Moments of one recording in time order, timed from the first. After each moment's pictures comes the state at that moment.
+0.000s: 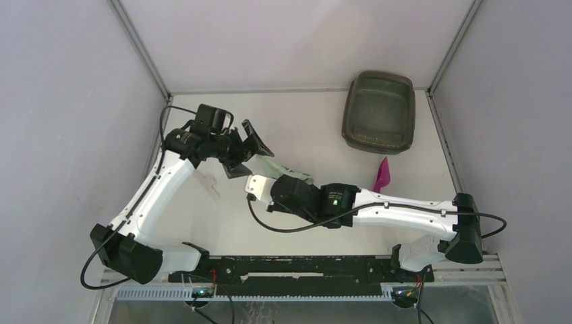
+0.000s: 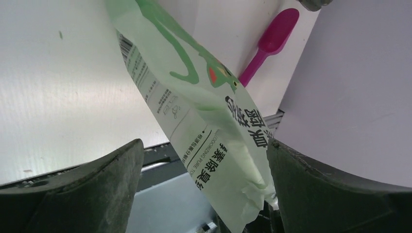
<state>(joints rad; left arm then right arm) -0.39 1.29 1.33 -0.97 0.39 -0.95 1.32 1.42 1.29 -0.59 0.40 -0.30</state>
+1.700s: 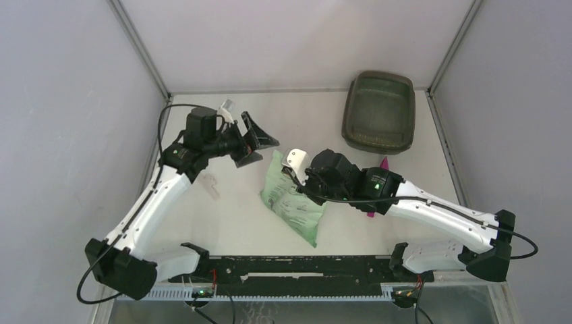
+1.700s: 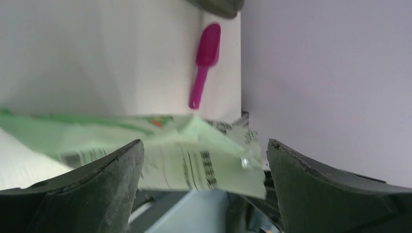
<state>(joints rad) -0.35 1.19 1.15 -0.48 0.53 -0.85 1.08 1.20 1.24 -0.73 0.04 -0.13</state>
